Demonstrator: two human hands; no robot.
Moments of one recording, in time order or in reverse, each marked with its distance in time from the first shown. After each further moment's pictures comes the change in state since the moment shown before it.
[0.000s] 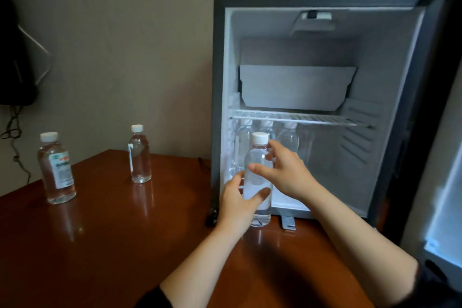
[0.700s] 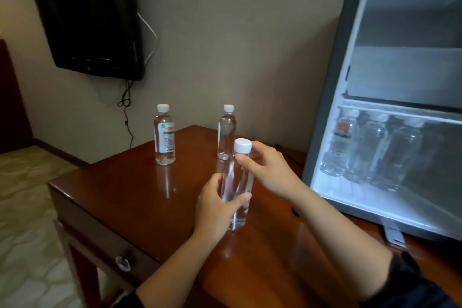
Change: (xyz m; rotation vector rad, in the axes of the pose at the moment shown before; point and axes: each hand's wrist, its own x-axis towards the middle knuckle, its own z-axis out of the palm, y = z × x) left_hand -0.042 -0.077 -0.193 0.185 0.315 -0.078; right_hand 0.021 -0.118 0.159 0.335 -0.282 -0.270
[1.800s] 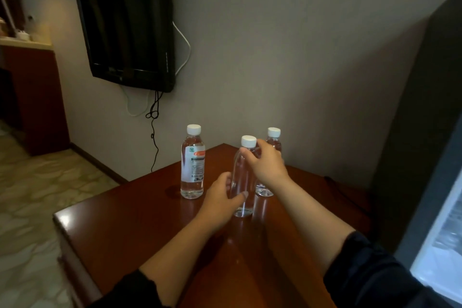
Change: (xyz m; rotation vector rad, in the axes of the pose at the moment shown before) left_hand 0.159 -0.049 -0.056 0.099 -0.114 -0.082; right_hand 0.182 0.028 0.100 -0.075 0.122 0.136
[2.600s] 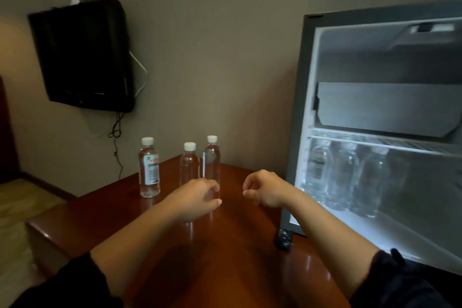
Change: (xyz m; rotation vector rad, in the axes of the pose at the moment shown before) left_hand -0.106 0.124 0.018 0.725 -0.298 0.244; right_hand -0.138 0.024 -0.171 -0.258 -0.399 0.066
